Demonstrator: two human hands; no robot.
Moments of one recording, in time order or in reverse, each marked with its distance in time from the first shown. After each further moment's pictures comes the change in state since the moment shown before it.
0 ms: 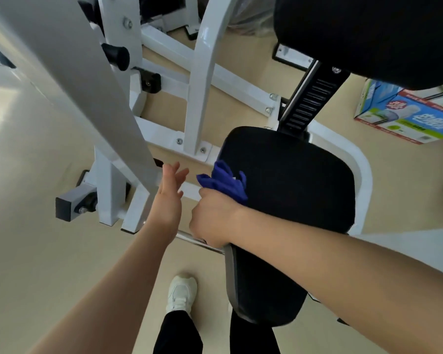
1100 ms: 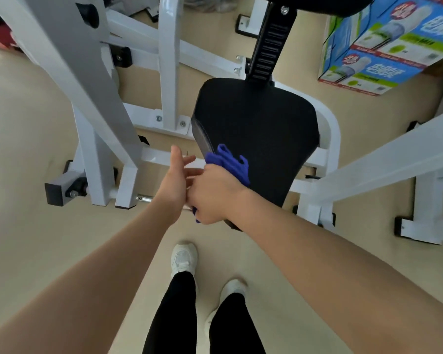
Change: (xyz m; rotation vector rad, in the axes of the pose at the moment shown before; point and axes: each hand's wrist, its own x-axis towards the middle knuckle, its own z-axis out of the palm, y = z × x) left_hand -0.081 -0.035 0.000 0.036 -0.236 -0.145; right_hand -0.039 -0.093 0.015 0.255 0.189 0.361
